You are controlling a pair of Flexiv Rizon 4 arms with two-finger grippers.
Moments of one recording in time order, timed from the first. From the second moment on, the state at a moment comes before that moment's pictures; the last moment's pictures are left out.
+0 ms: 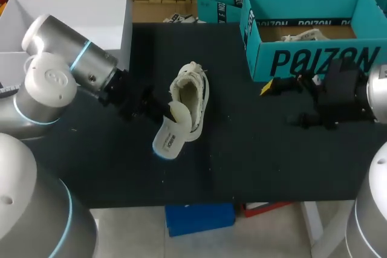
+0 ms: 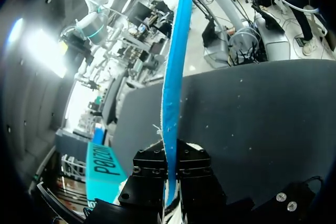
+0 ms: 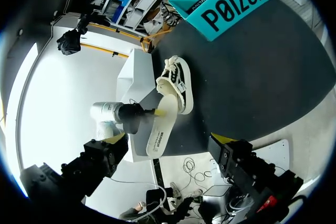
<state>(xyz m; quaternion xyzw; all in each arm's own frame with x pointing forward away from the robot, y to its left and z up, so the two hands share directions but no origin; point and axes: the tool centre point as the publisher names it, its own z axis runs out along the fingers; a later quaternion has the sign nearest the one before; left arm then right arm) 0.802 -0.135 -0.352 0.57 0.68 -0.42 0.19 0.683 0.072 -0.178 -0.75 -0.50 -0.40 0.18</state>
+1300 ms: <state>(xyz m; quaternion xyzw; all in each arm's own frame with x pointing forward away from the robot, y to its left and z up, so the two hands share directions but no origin) 0.875 -0.162 -0.382 0.56 0.69 -0.42 0.19 0.683 0.072 -0.179 -0.75 -0.50 -0.40 0.18</state>
